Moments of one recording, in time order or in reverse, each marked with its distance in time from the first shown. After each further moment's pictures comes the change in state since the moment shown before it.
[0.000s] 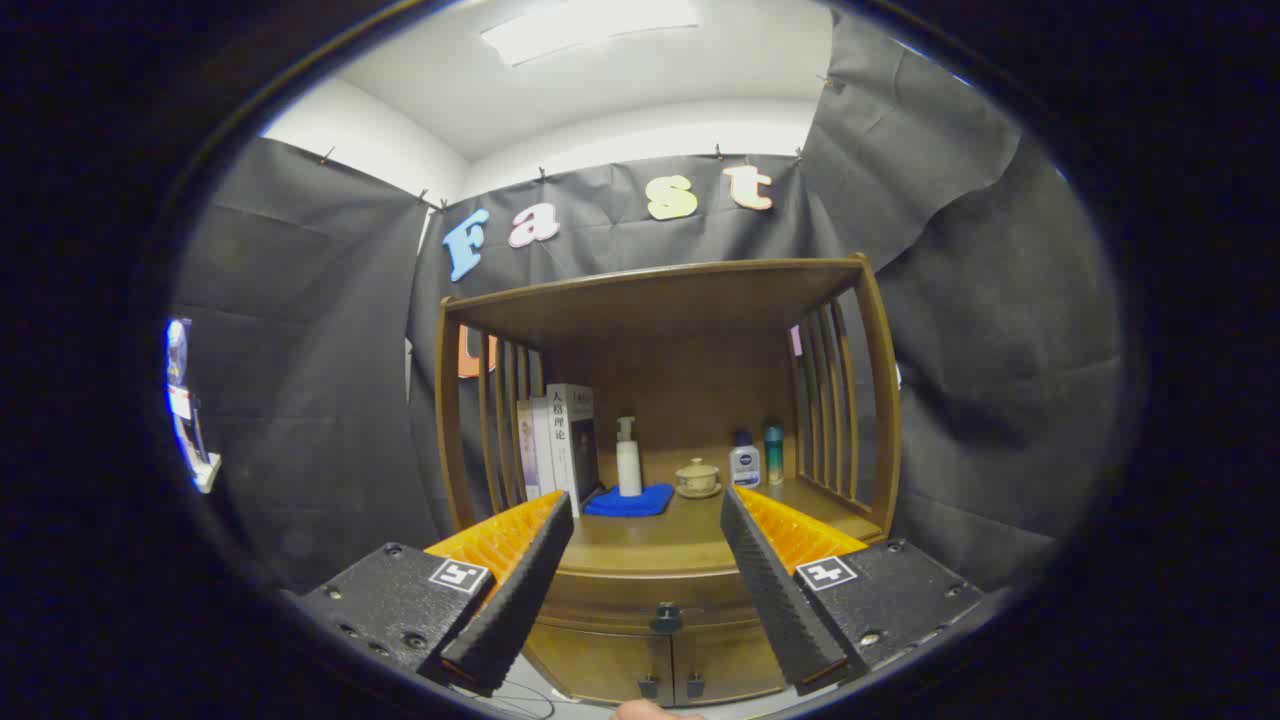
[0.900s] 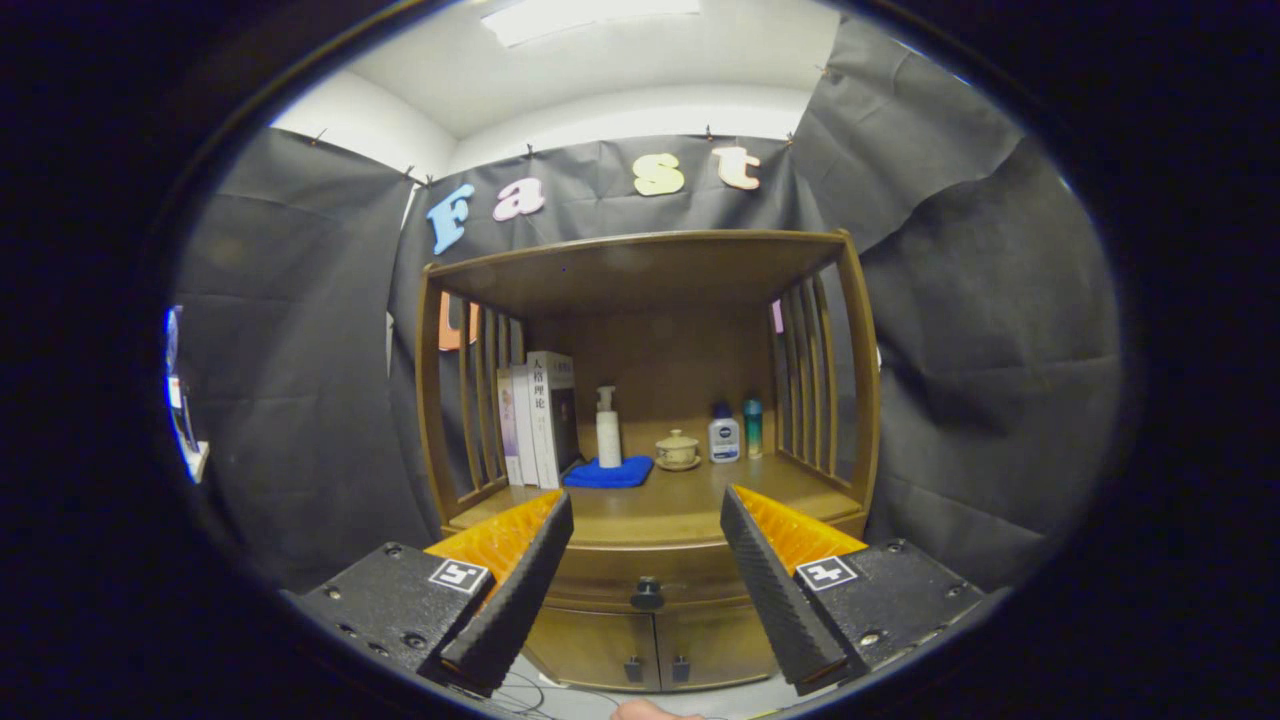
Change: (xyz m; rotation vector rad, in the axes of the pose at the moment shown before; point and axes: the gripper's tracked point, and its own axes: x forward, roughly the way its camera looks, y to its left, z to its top) arm -0.009 -0.011 -0.036 -0.013 0.092 -0.068
